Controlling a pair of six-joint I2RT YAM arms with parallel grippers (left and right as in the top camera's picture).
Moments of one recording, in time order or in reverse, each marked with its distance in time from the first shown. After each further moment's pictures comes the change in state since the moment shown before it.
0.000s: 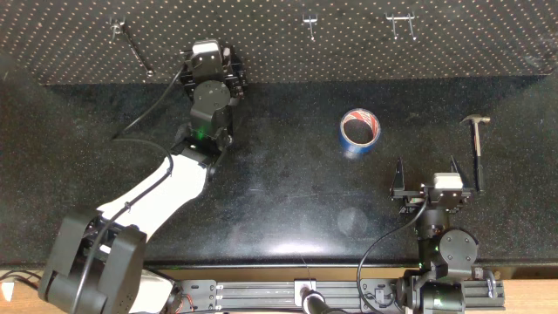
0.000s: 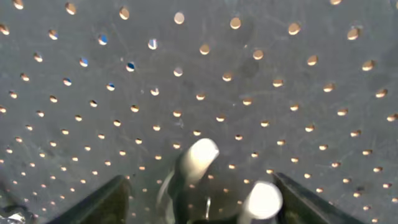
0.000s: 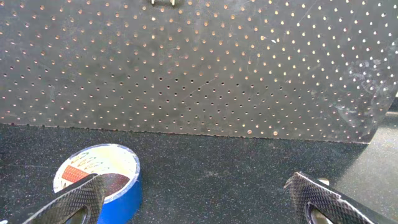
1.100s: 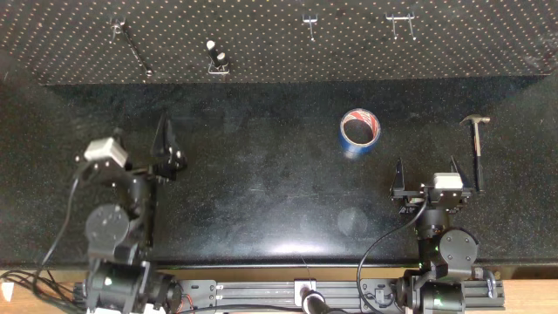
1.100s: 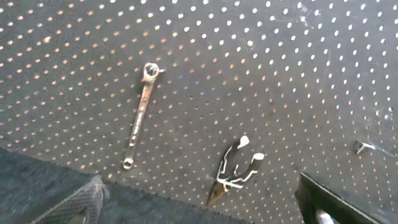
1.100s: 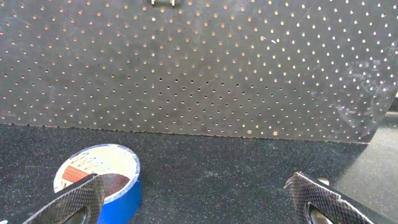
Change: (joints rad) left arm 0.261 -1.170 -0.471 -0.487 0.303 -0.161; right arm 0.000 0.000 0.000 0.000 0.000 0.000
